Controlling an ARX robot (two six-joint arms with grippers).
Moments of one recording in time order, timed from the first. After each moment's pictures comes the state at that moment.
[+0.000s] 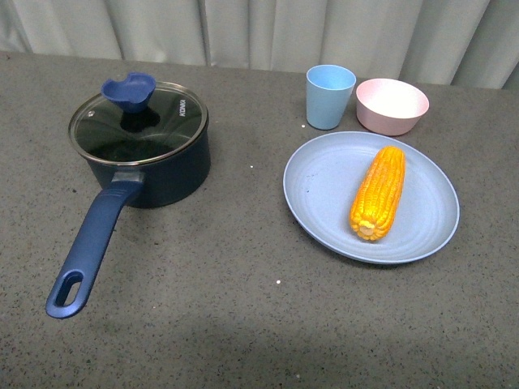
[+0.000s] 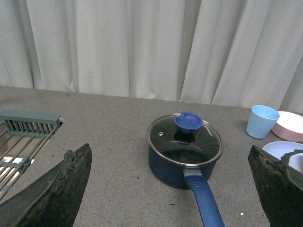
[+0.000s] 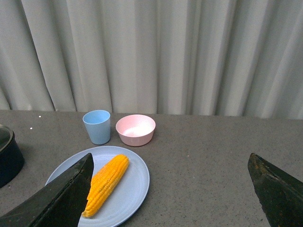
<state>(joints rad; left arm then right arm) 0.00 0.01 0.02 0.00 0.00 0.00 0.00 0.00 0.01 0.00 0.00 0.00</state>
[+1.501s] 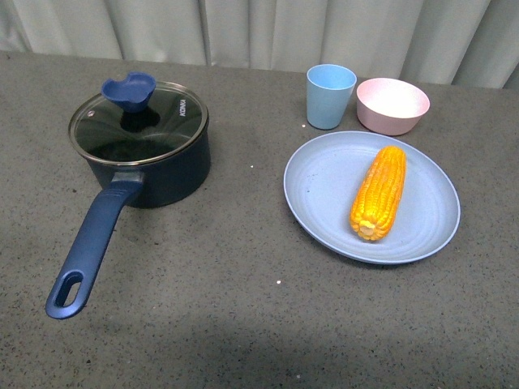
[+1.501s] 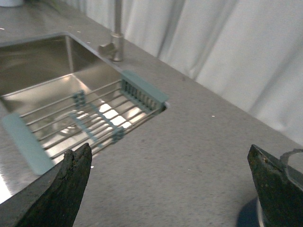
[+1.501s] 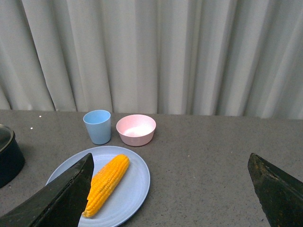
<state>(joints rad) 0.03 1.17 0.32 0.68 -0.60 -0.25 0.00 0.00 0.01 0.00 0.00 0.00</state>
